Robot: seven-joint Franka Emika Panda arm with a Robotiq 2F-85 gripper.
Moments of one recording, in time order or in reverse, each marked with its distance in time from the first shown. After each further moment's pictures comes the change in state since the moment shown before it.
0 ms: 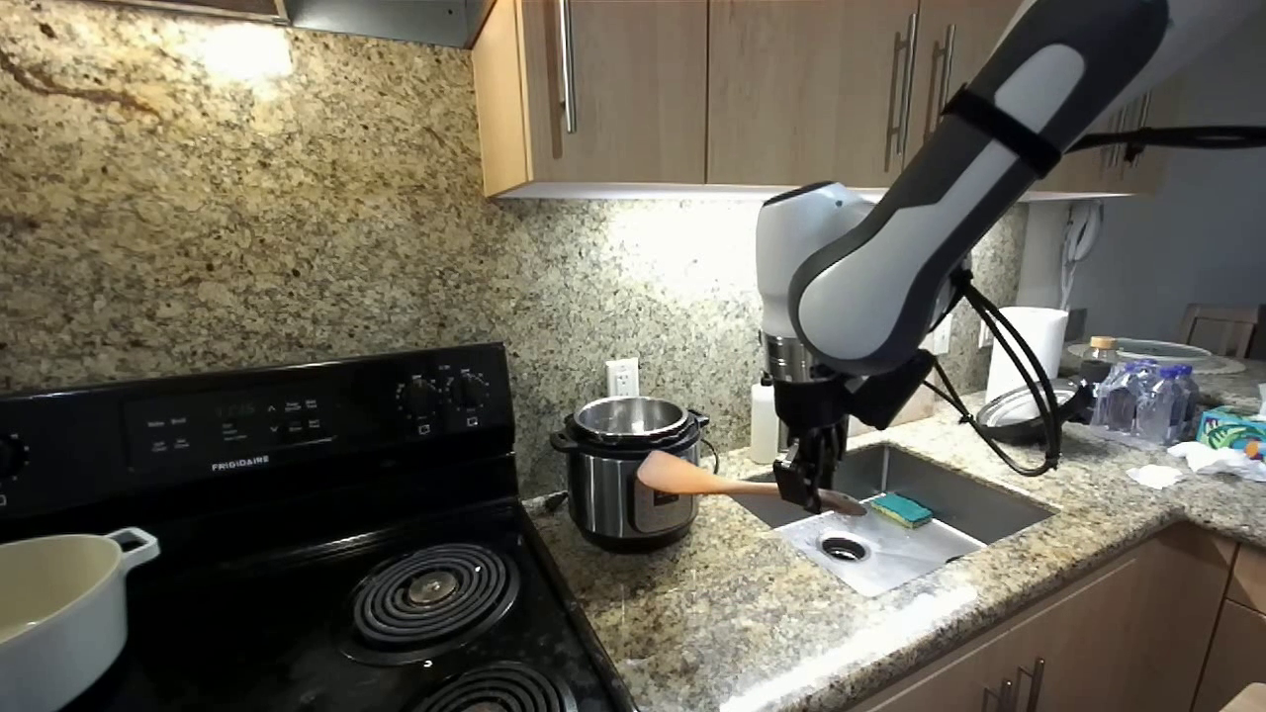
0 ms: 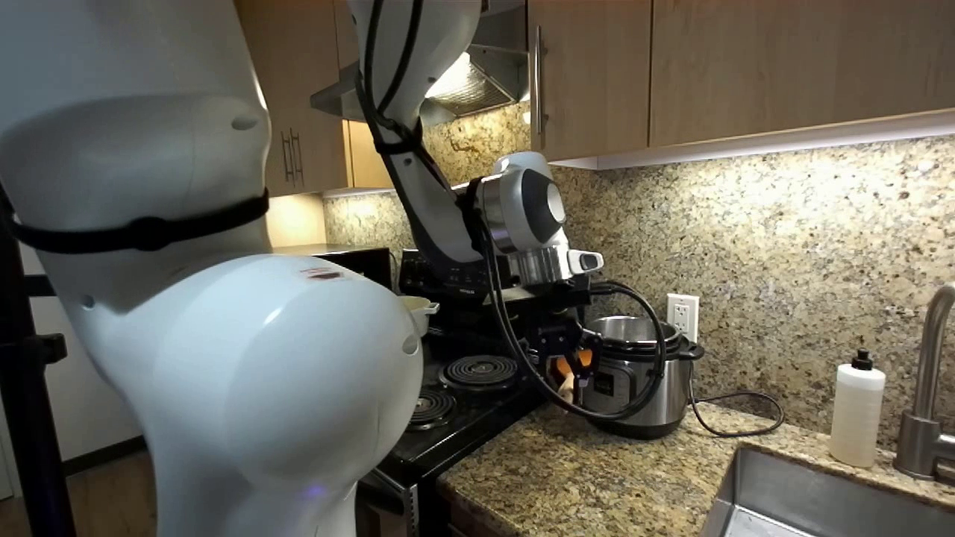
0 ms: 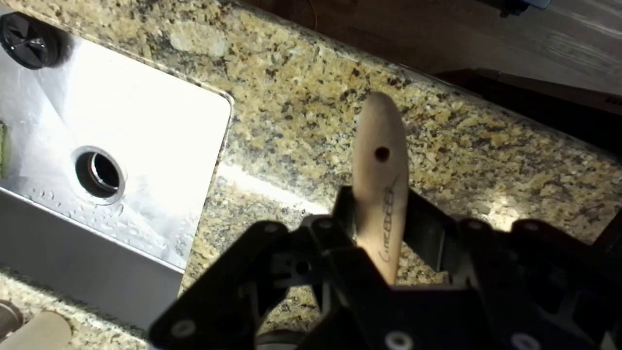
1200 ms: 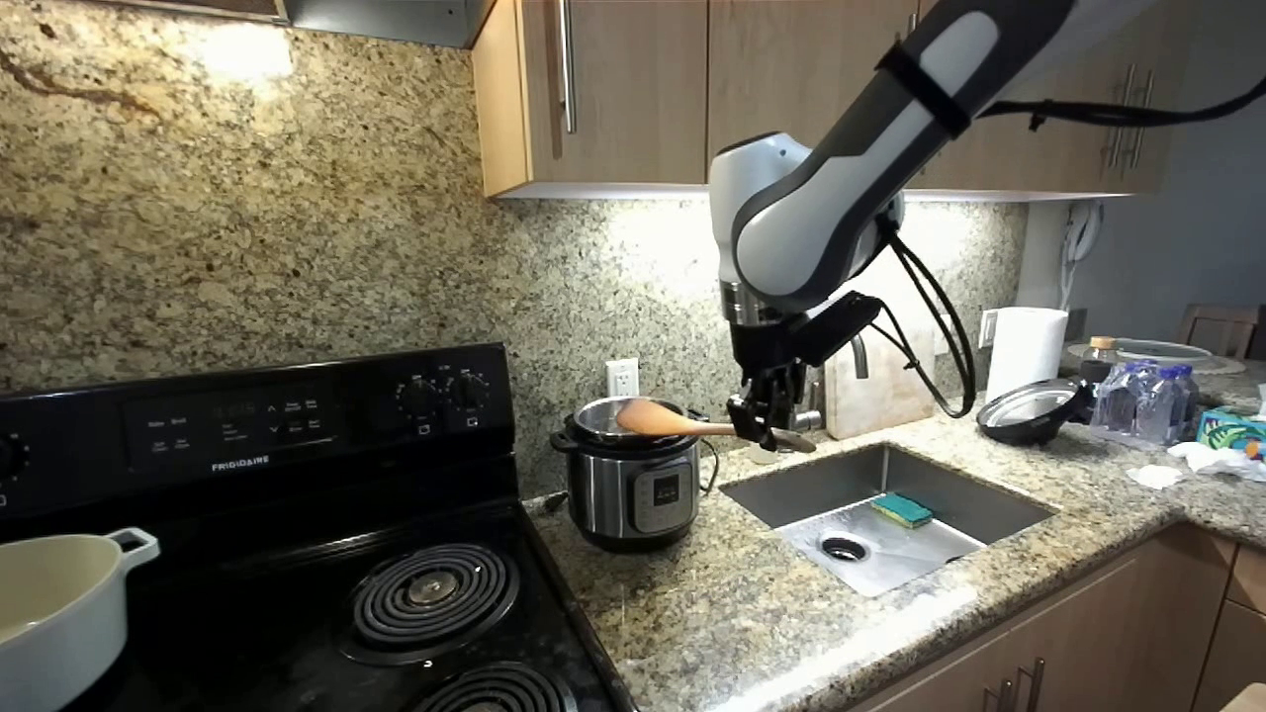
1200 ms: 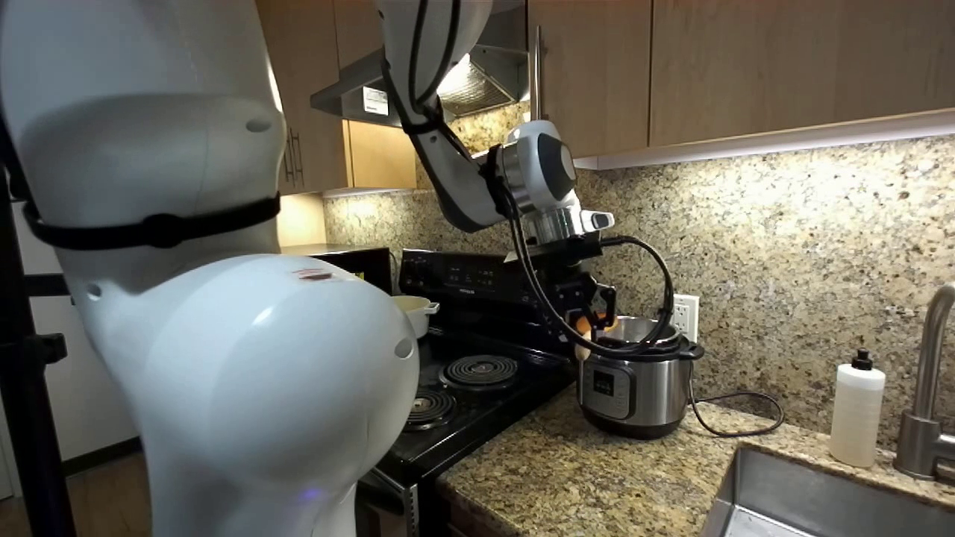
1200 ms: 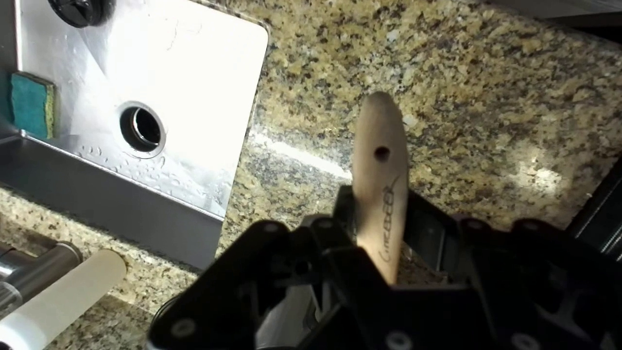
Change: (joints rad) arm -0.039 0.075 0.061 0.226 0.000 -0.114 0.043
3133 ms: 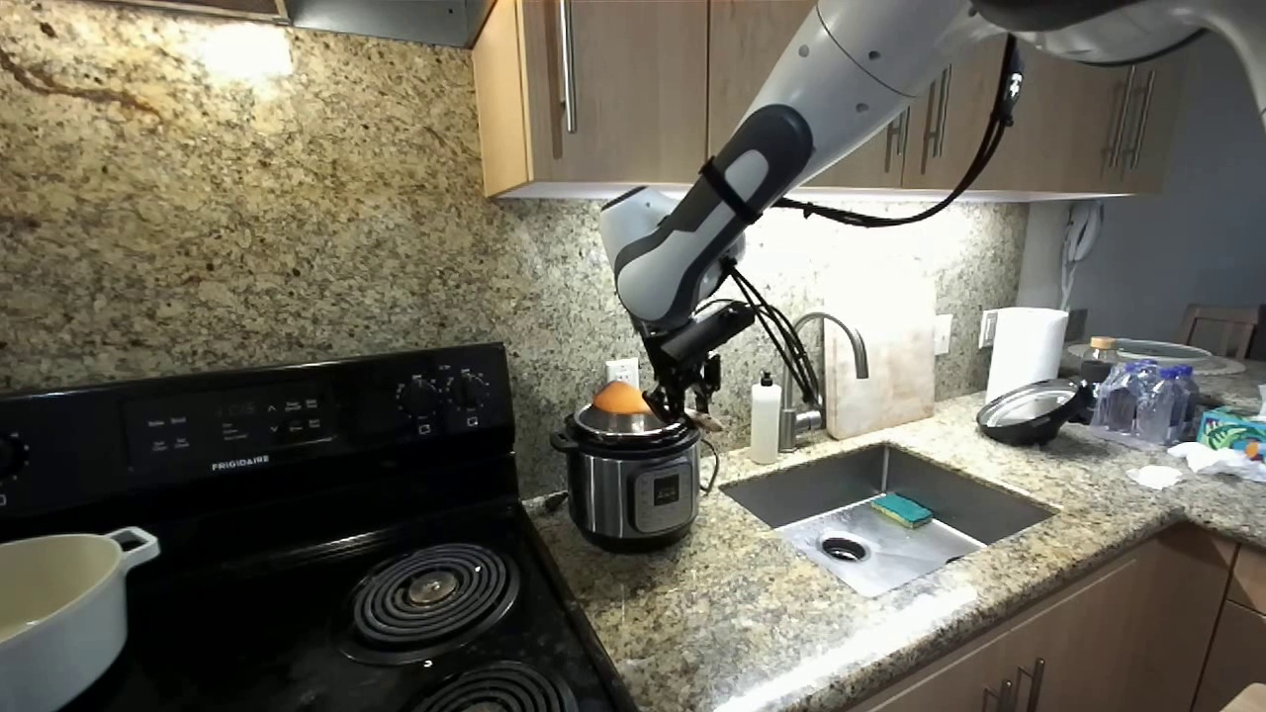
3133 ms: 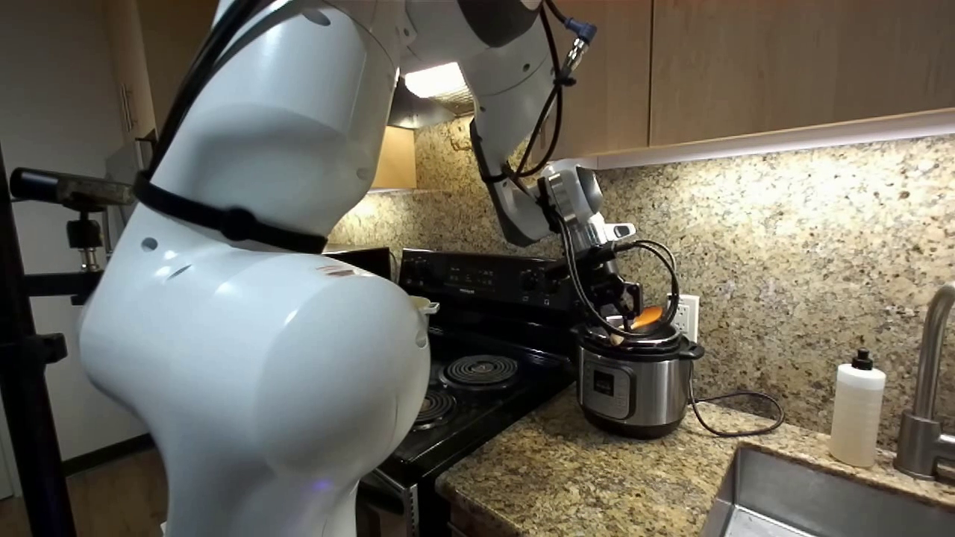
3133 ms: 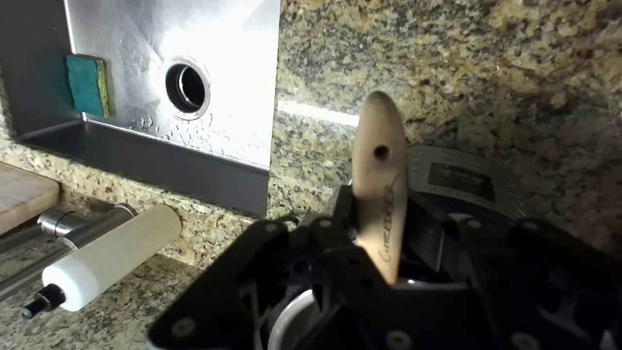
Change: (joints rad) arm 0.113 0.521 -0.079 0.621 -0.136 -0.183 0.275
